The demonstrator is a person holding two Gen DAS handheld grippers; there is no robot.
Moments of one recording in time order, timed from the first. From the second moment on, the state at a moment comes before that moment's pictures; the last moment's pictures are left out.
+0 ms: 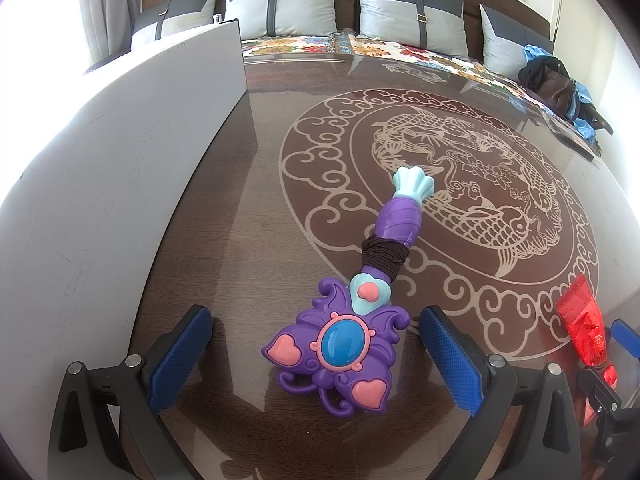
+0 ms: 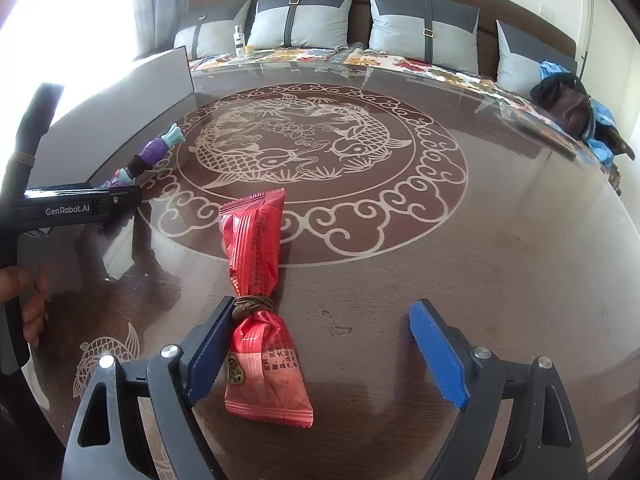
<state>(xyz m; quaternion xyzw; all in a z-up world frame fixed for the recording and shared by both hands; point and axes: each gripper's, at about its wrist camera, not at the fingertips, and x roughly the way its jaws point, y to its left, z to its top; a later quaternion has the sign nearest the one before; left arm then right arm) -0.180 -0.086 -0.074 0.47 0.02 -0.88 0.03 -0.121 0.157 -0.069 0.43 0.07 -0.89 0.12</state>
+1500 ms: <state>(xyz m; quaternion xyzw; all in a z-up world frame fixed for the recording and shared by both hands) -0.210 -0.068 -0.055 0.50 -0.05 -0.86 -0.11 -0.129 0.114 -0.055 0.50 0.15 -0.83 0.18</state>
